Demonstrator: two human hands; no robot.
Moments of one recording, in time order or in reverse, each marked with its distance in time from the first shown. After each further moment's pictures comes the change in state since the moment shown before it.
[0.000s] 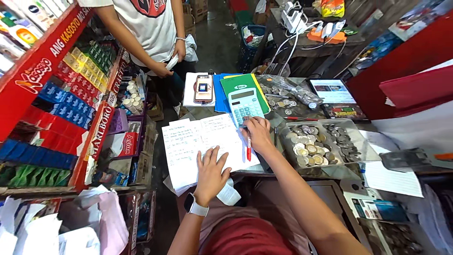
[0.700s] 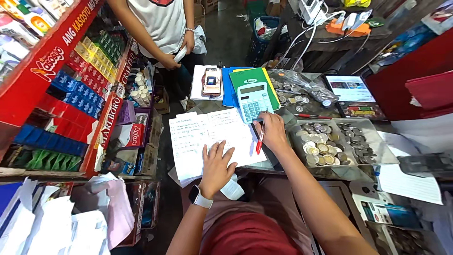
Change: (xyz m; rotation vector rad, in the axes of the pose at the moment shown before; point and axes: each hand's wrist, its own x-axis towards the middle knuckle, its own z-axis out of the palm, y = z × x) left_hand 0.002 0.002 -0.002 -0.010 -0.028 -0.014; right_hand -0.002 0.010 -0.008 0.013 0.060 0.038
